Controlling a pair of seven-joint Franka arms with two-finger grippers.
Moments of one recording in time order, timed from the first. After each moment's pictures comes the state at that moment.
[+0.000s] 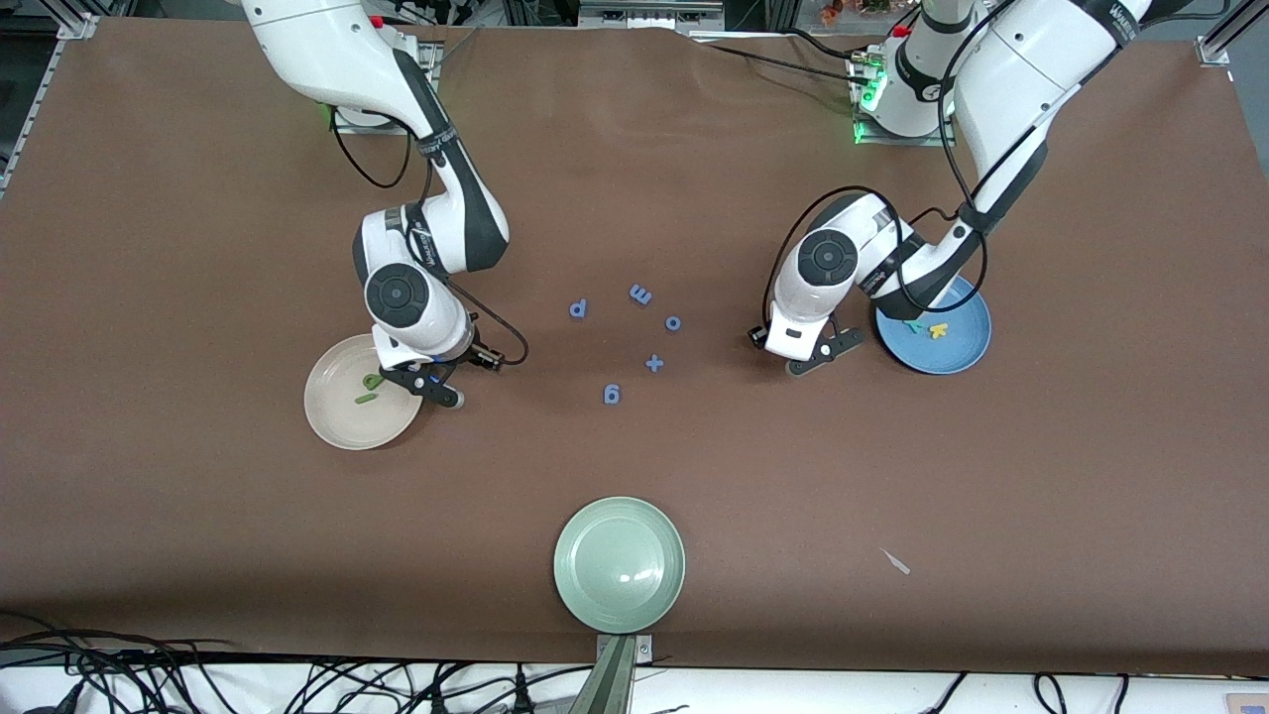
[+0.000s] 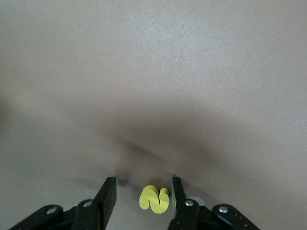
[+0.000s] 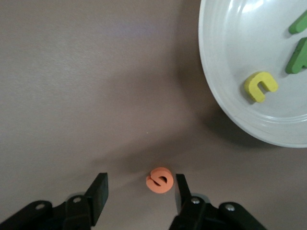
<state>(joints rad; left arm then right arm) 0.11 0.61 -0.61 -2.06 0.49 2.40 -1.33 0.68 0.58 -0.26 -1.87 0.21 2.31 0.72</state>
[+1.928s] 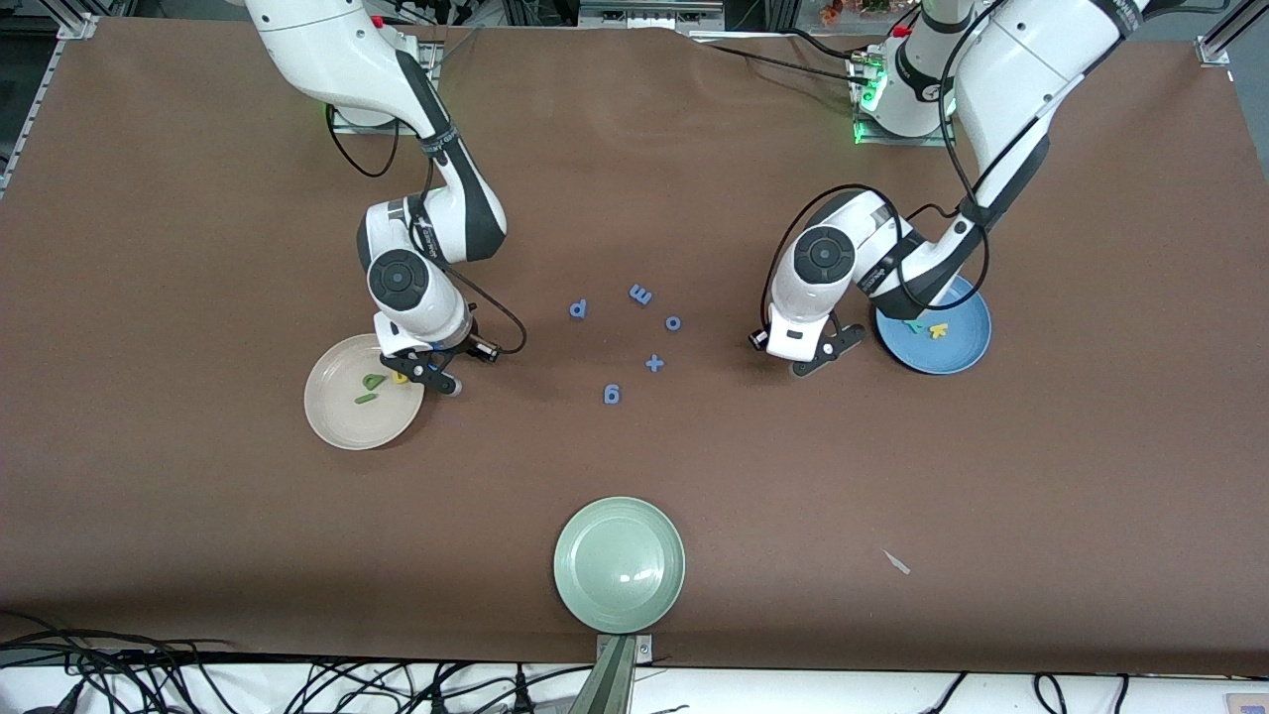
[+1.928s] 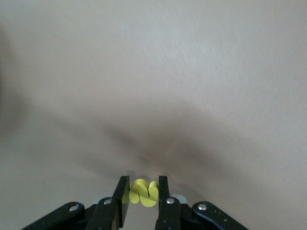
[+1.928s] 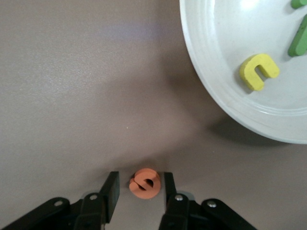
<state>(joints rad) 0.12 0.58 -0.63 -2.02 0.49 2.34 -1.40 0.68 0.55 -0.25 -1.99 0.21 2.44 0.72</state>
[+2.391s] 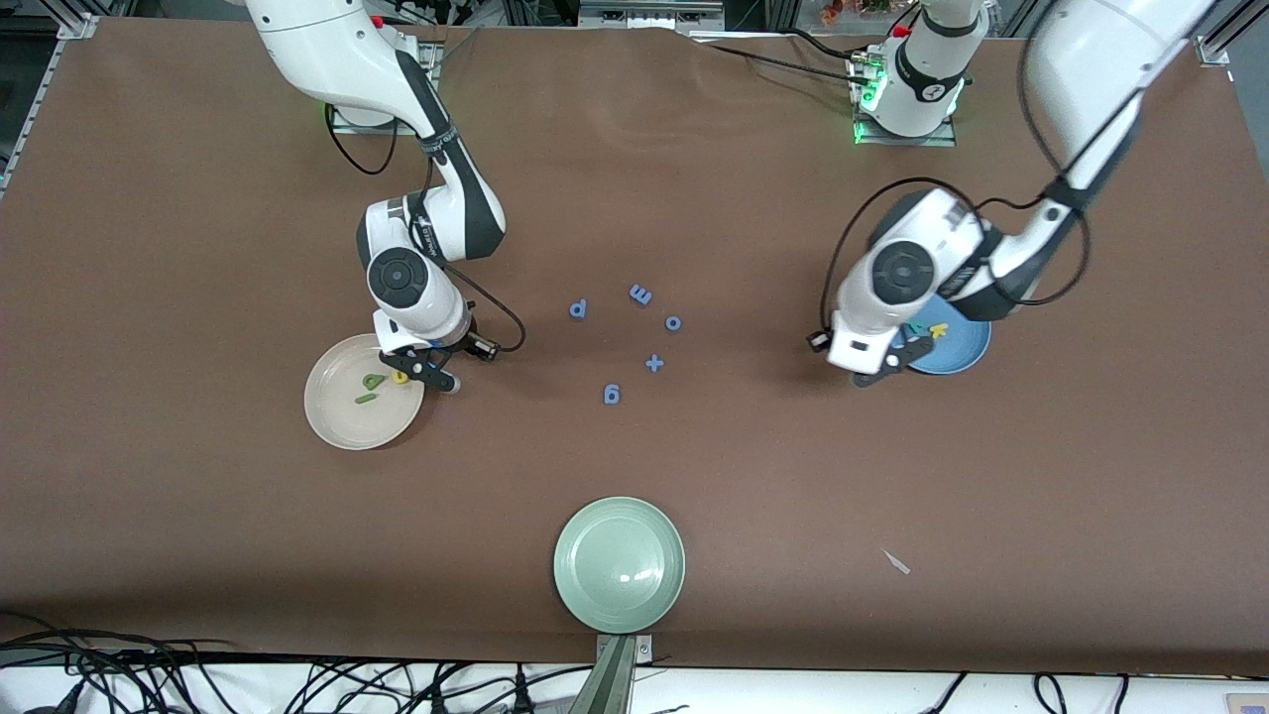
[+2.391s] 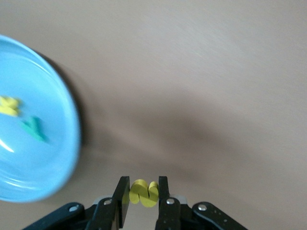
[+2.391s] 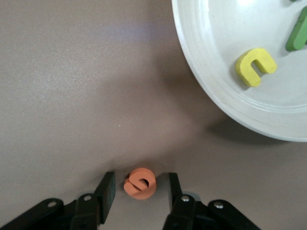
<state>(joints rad) 0.50 0.54 -0.86 -2.04 0.49 2.14 -1.13 0.68 0.55 -0.25 -2.01 0.21 2.45 0.72</state>
